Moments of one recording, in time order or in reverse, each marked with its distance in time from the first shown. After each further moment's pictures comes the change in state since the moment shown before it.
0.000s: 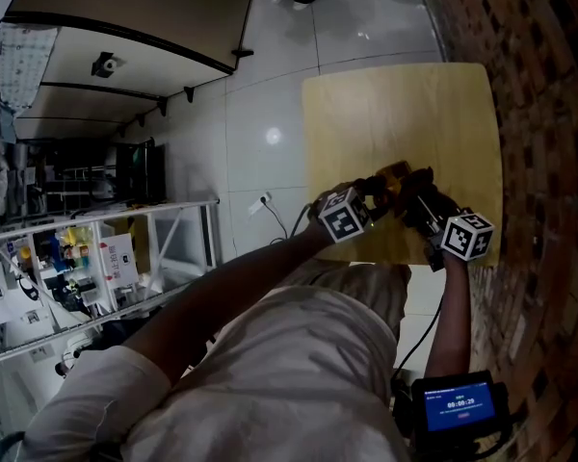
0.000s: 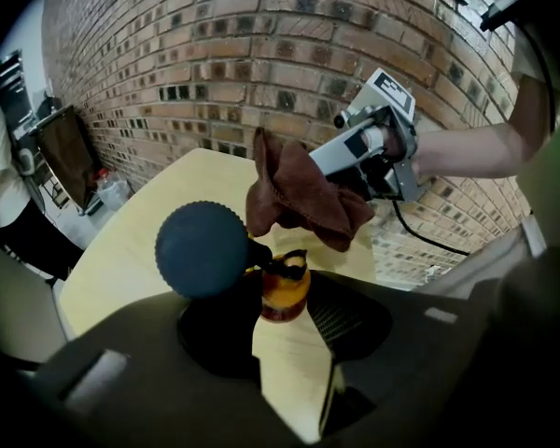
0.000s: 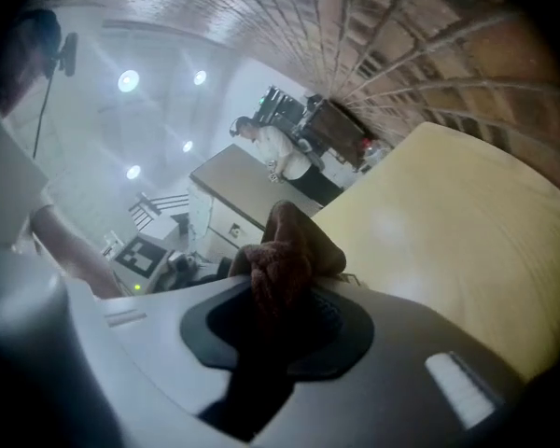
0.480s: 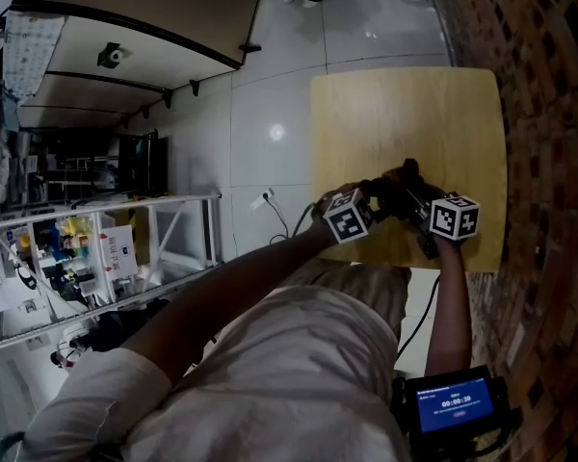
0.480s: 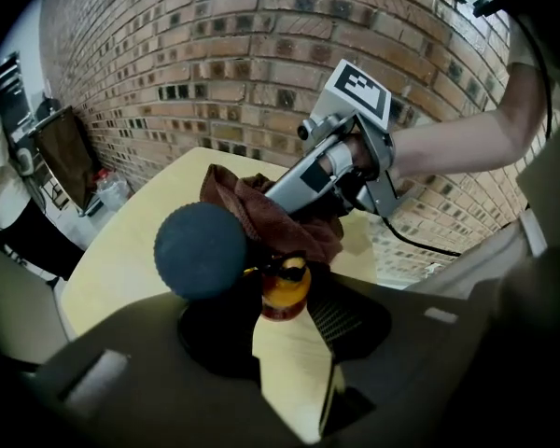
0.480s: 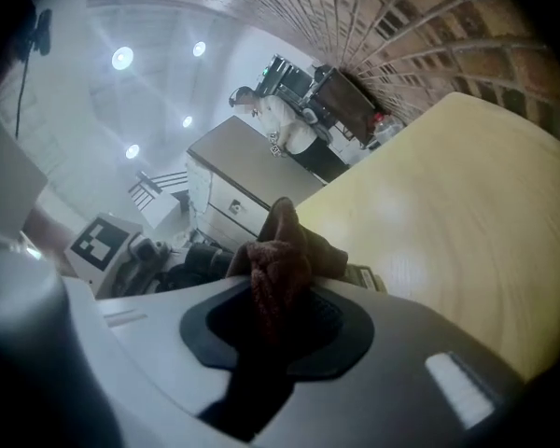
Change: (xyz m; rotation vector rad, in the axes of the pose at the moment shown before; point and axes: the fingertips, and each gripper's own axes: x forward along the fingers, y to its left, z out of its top) left arm -0.002 0.000 -0.001 0.007 0.015 -0.004; right arm 0.056 -0.007 -0.017 -0.017 0.172 0.009
